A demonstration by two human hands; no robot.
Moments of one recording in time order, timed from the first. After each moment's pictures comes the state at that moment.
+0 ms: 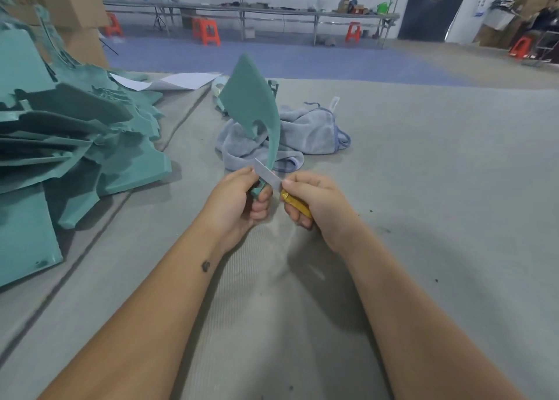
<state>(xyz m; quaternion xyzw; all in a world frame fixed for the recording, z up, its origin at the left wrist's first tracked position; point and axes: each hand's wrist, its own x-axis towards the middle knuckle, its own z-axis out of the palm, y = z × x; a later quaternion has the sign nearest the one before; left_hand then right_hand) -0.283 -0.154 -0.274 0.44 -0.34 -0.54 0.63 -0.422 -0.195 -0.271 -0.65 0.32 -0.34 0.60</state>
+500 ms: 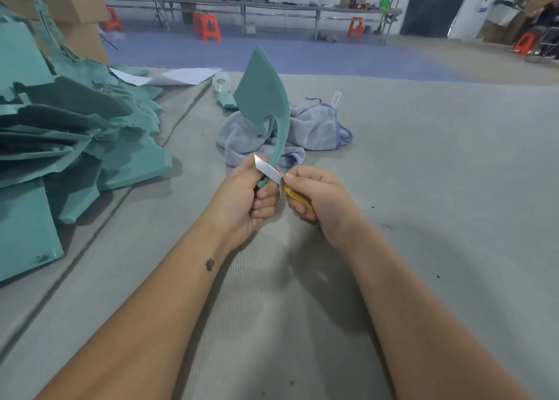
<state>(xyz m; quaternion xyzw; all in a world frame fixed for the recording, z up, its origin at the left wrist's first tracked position) -0.290 -0.151 -0.271 0.37 -0.34 -0.59 0.63 -0.422 -0.196 -0.272 -0.64 0.29 -0.34 0.63</state>
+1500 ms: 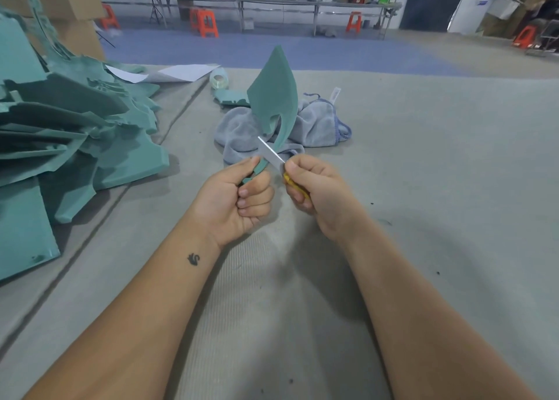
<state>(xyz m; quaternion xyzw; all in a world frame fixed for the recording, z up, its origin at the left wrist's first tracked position) -0.276 -0.143 -0.271 0.28 -0.31 -0.69 0.59 -0.420 -0.207 -0.279 -0.62 0.25 -0.39 0.64</state>
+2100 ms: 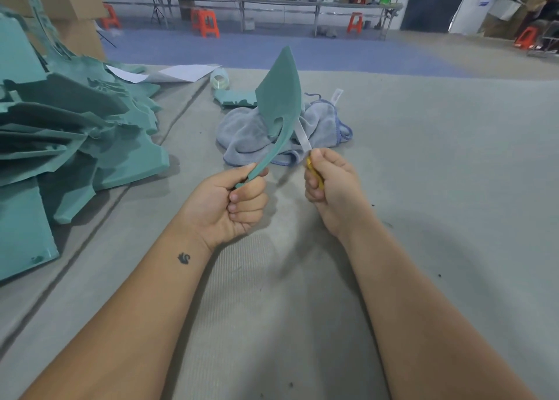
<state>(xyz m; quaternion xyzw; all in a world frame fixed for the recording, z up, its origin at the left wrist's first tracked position) -0.264 -0.142 -0.275 0.27 -0.31 -0.72 0.56 -0.422 -0.218 -0.277 -0.49 0.31 -0.48 0.66</state>
